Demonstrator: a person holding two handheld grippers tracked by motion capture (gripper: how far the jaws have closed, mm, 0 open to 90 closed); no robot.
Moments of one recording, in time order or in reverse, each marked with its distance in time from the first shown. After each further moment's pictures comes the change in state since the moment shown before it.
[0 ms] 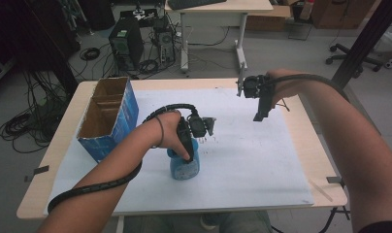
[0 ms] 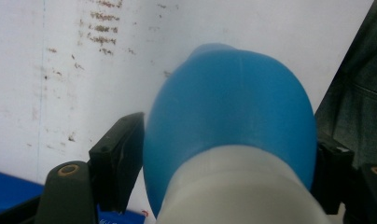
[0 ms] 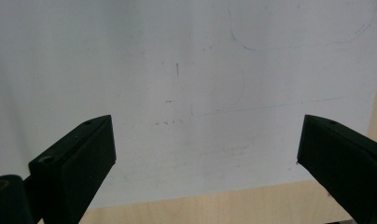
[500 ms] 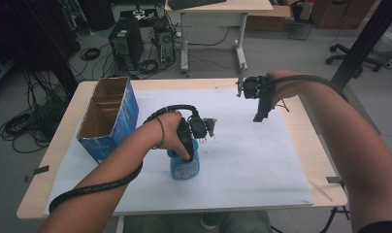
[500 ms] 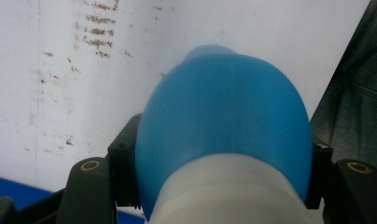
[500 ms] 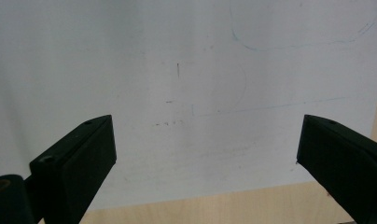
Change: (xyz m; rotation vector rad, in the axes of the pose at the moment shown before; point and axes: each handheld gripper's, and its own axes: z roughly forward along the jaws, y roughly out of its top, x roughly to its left) left arm 0.000 0.001 0.001 -0.005 0.002 0.010; right arm 0.000 -0.001 0.004 -0.002 0.004 0.005
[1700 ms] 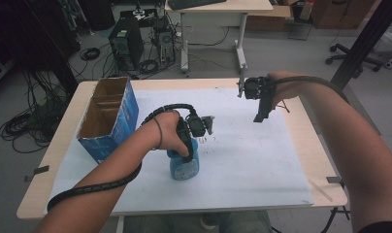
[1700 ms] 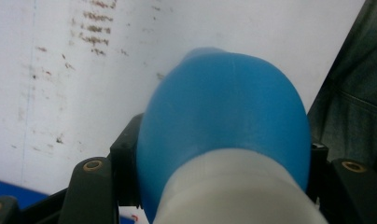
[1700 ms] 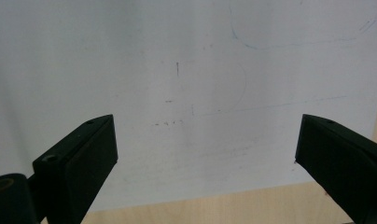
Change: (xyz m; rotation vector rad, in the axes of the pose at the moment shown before) left arm 0.002 -0.005 -0.001 -0.023 -0.040 -0.040; right arm 0.000 -0.003 0.002 -0.004 -0.002 0.005
